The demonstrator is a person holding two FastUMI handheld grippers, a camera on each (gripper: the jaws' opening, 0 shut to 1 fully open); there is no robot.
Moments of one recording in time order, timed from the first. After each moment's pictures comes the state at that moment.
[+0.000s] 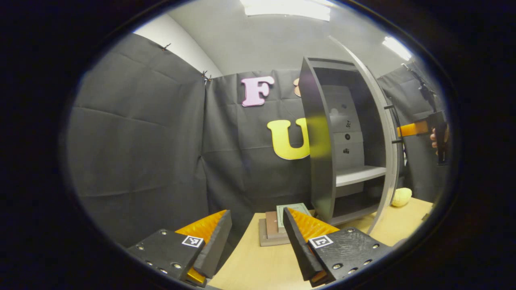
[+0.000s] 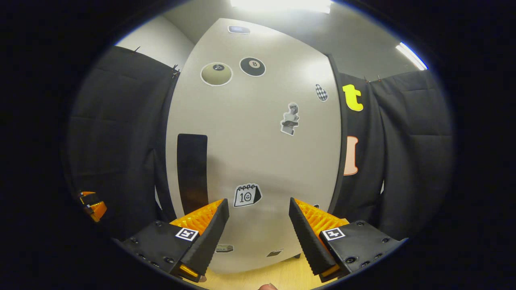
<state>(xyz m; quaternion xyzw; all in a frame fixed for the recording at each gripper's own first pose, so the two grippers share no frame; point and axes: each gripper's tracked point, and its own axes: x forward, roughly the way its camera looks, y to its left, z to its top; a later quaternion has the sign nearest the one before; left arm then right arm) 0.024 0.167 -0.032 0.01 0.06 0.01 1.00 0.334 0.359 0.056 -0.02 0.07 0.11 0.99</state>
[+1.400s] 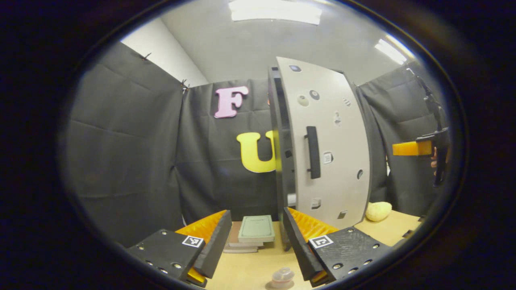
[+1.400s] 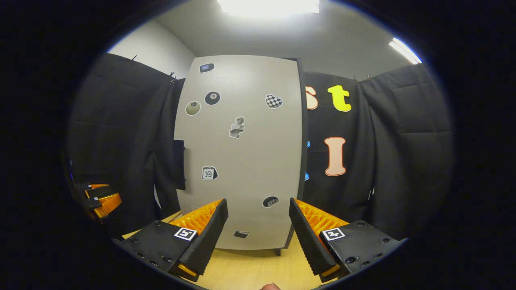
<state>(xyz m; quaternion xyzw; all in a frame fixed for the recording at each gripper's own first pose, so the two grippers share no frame) 0.029 -0.031 0.036 0.00 0.03 -0.05 1.00 0.228 0.186 0.064 -0.01 0.06 0.11 0.99</state>
